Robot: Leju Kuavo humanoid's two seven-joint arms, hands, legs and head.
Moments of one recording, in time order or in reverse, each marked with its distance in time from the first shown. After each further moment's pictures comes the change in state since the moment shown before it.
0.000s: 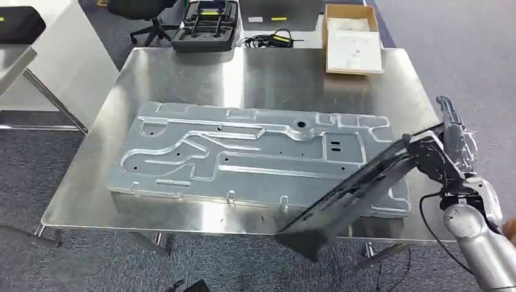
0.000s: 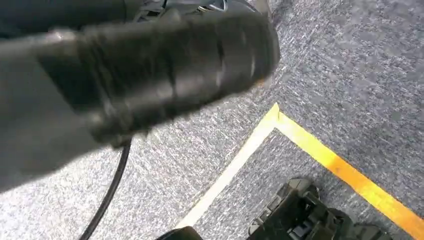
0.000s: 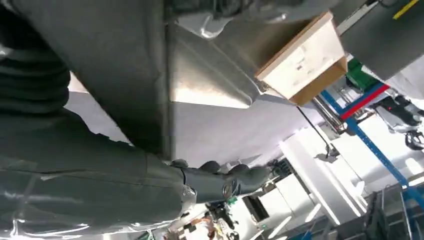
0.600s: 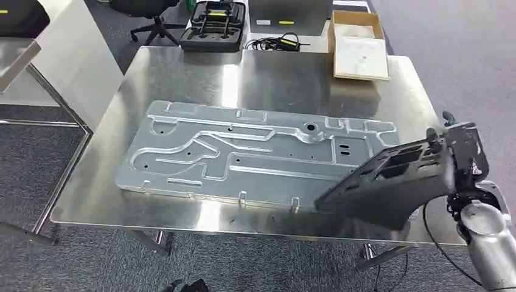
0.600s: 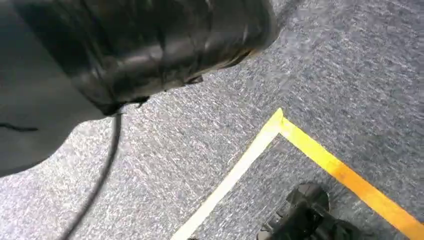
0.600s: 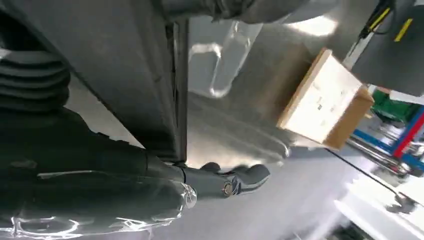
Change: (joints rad) left arm 0.003 -0.005 0.000 0.000 -0.012 0.008 0.007; right arm 0.015 0.004 -0.069 0.061 -0.474 0.128 0.079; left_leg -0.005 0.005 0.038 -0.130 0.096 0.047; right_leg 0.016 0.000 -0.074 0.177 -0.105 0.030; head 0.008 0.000
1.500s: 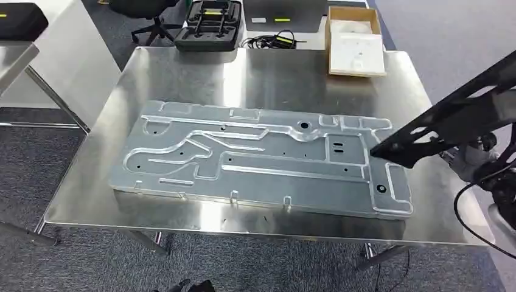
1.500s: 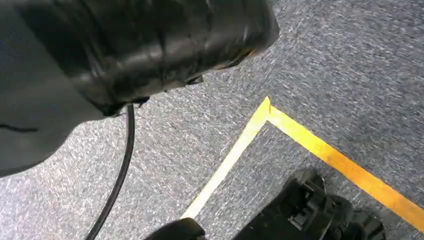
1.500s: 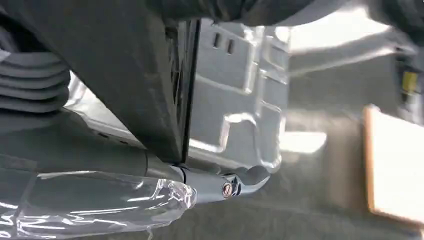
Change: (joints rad) left arm -0.004 -0.002 0.032 0.000 -0.061 -0.050 -0.002; right arm -0.144 -0.368 0.263 -0.044 -0.948 0.076 0.258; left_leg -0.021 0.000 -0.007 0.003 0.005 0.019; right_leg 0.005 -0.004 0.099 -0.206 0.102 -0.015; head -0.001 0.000
